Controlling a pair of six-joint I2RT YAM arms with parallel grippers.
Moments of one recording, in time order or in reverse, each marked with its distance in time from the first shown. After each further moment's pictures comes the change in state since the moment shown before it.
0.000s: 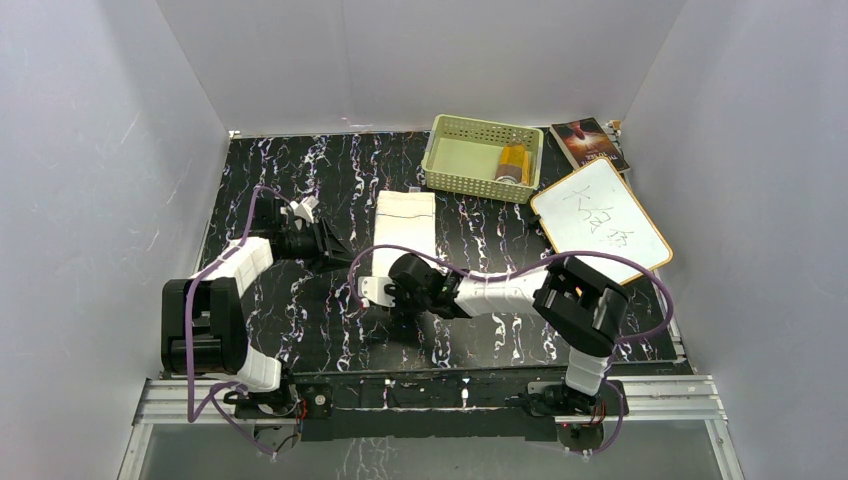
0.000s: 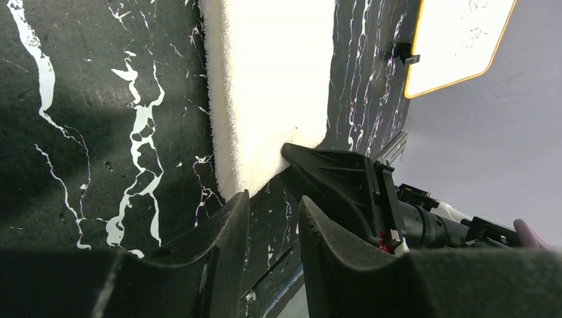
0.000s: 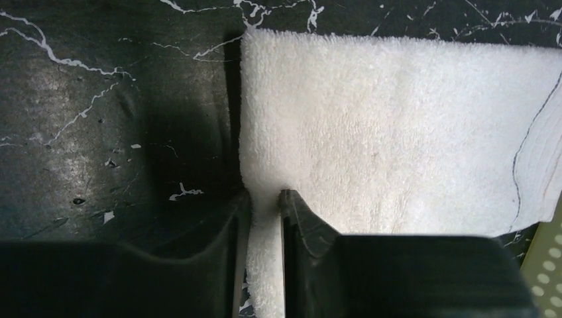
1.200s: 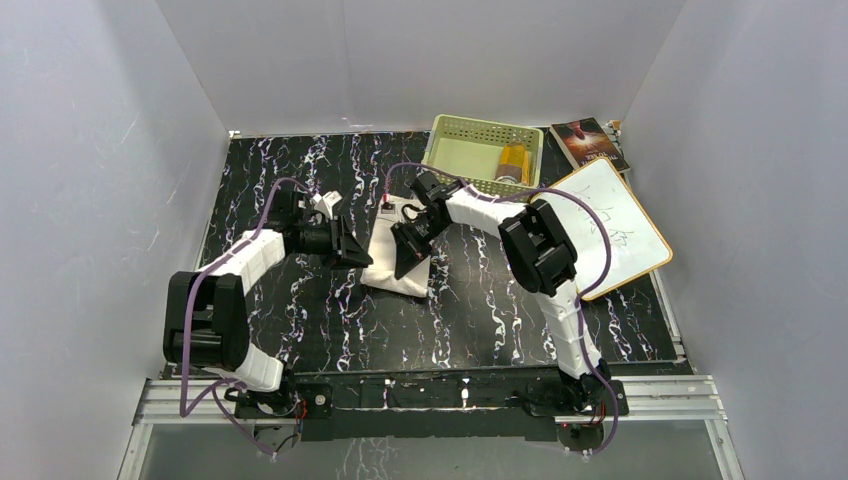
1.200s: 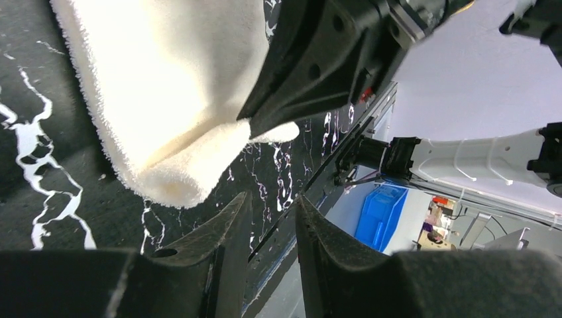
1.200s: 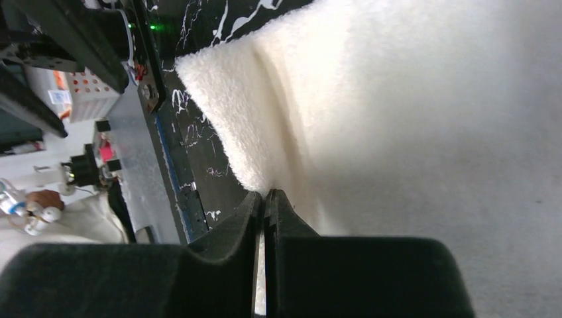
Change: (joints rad) left arm -0.101 0.023 0.074 -0.064 0.082 0.053; right arm -0.419 0.467 0.726 -0.684 -1.001 0.558
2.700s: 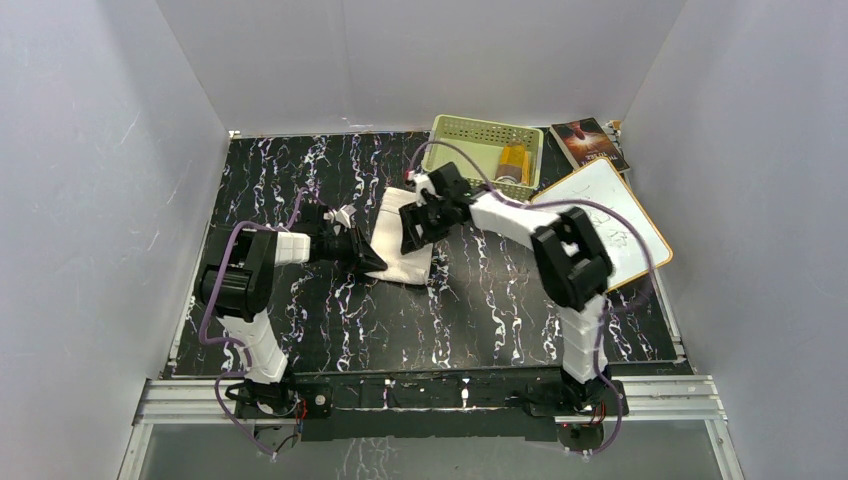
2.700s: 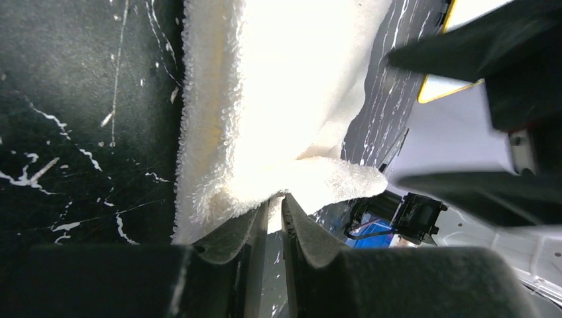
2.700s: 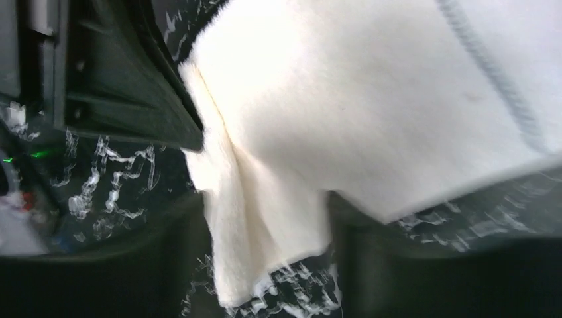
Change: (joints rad) left arm -0.098 0.346 -0.046 0.442 -0.124 -0.234; right arm -0.046 -0.136 -0.145 0.244 0.396 0.209
